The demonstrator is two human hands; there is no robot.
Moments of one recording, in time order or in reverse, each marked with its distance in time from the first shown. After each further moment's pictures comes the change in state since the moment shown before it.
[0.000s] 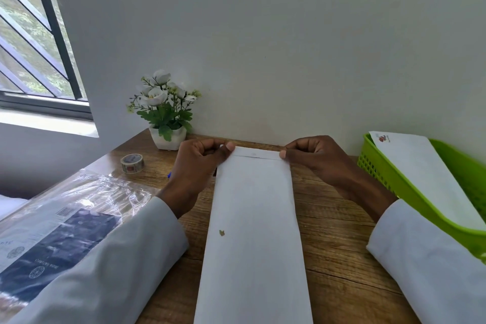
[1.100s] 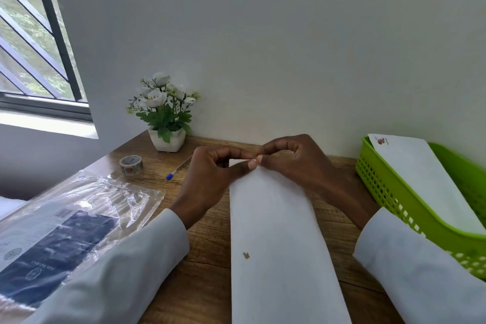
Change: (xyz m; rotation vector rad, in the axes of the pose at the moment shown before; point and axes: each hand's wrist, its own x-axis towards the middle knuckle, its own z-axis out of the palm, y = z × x) left_hand -0.013 0.000 0.017 0.145 -0.075 0.181; right_hand -0.007 -0.031 0.032 -0.193 0.074 -0.067
